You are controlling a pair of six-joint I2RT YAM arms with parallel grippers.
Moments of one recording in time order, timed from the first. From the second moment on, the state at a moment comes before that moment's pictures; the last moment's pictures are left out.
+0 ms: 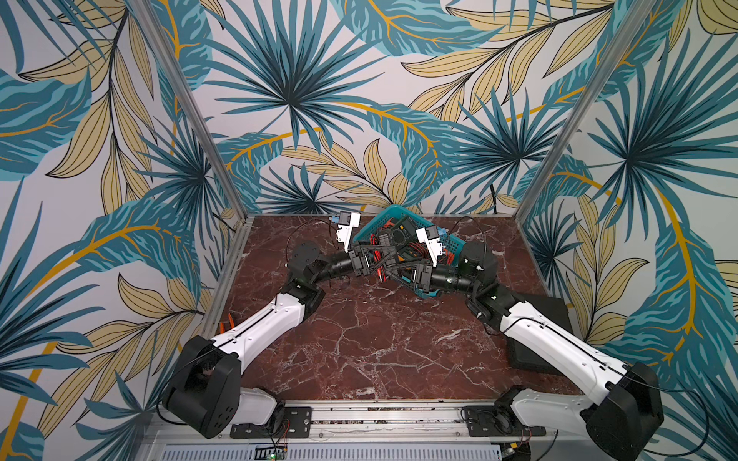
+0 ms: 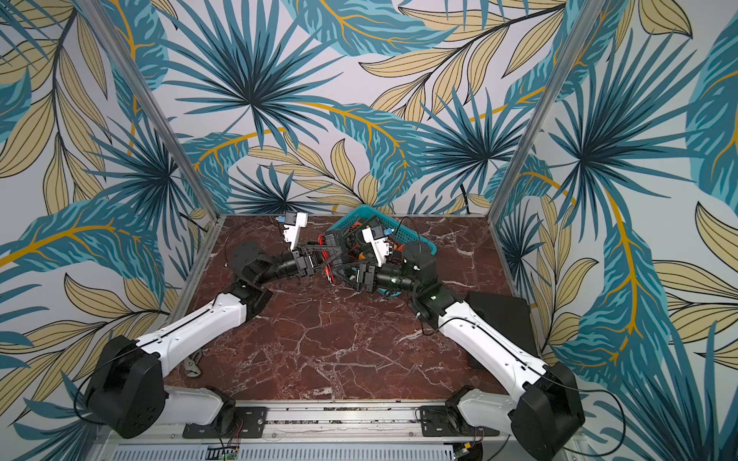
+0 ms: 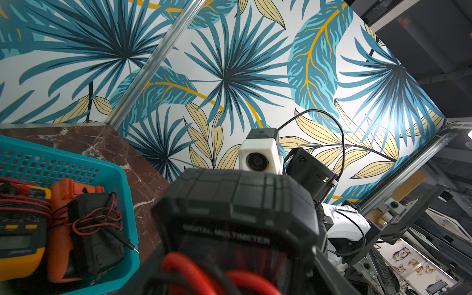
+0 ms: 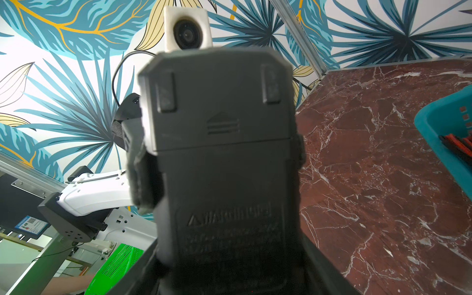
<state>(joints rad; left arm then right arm) -0.46 1.38 0.91 0.74 0.83 -0.95 0.54 1.23 0.97 0.14 -0.68 0.66</state>
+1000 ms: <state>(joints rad) -0.58 2.08 2.04 -0.68 -0.01 -0.24 0.55 1.09 1.19 -0.89 0.47 0.58</state>
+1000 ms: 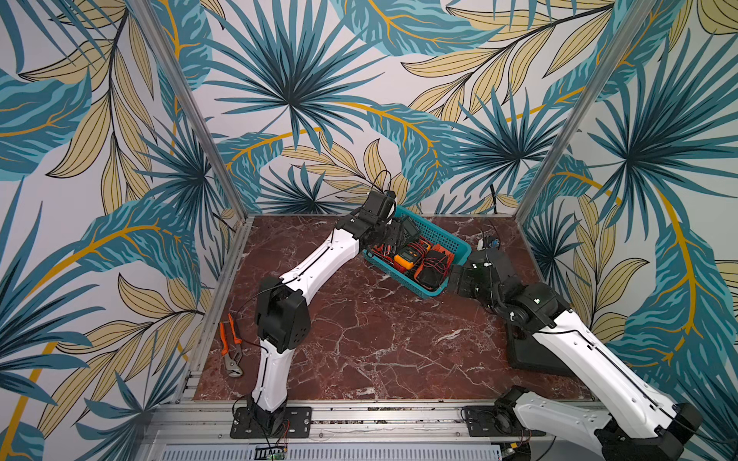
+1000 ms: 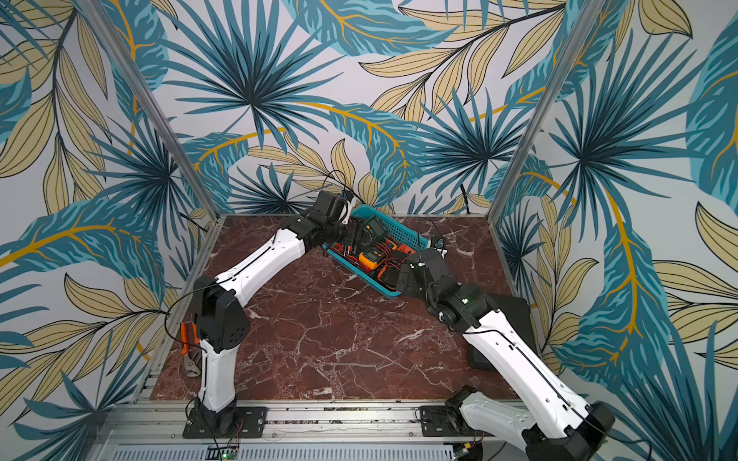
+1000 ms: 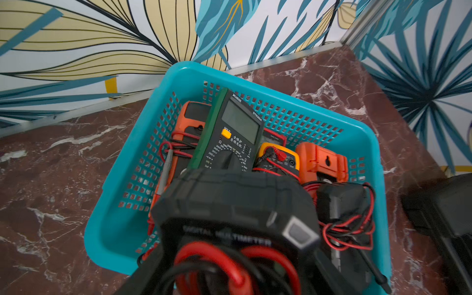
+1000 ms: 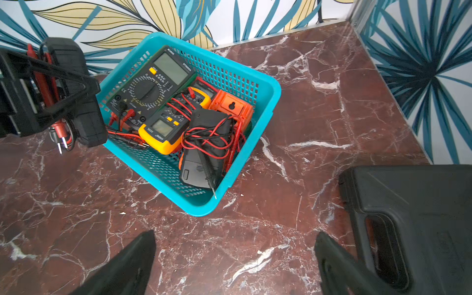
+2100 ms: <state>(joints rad) -0.65 2.41 2.44 -0.86 0.01 -0.16 0.55 1.12 1.19 -0.89 0.55 0.59</state>
